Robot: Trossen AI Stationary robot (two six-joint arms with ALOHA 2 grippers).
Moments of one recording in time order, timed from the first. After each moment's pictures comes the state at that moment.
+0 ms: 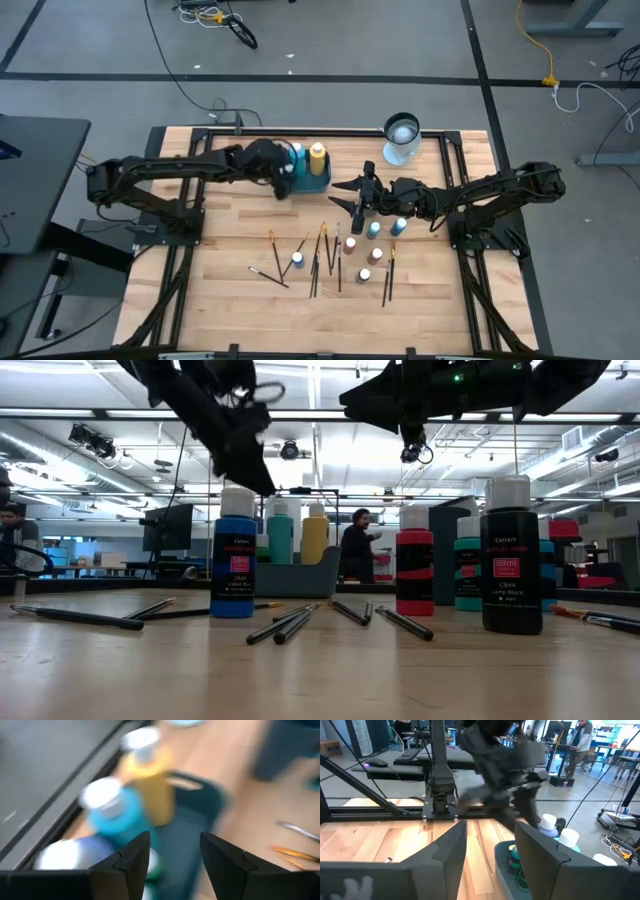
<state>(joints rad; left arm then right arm) 0.29 1.32 0.90 -0.27 -0.16 -0.03 0.02 1.41 0.68 0.72 0.24 -0.09</state>
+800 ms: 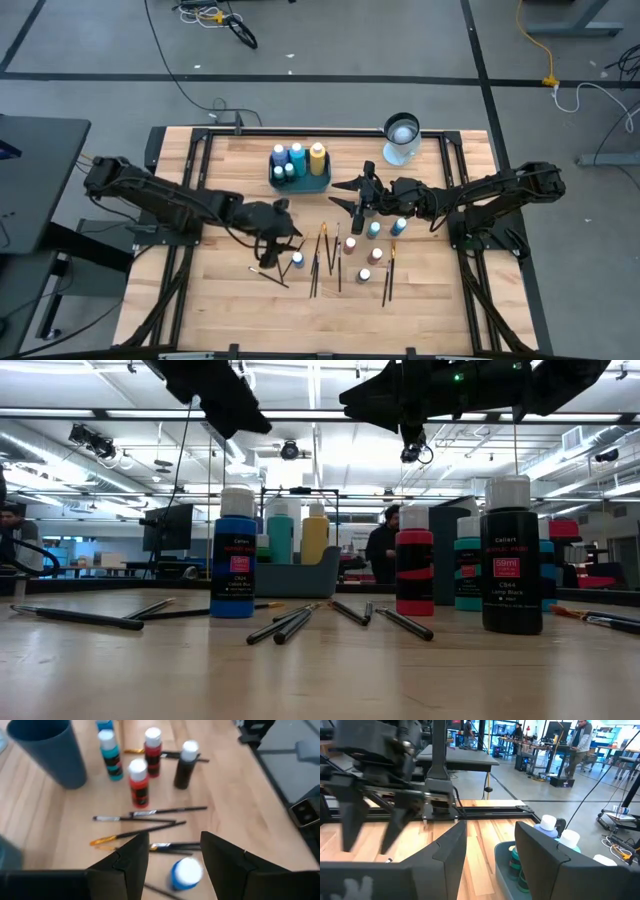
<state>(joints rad) -0.22 1.31 0.90 -0.21 -0.04 -0.10 0.02 1.41 0.68 0.72 0.24 -0.09</state>
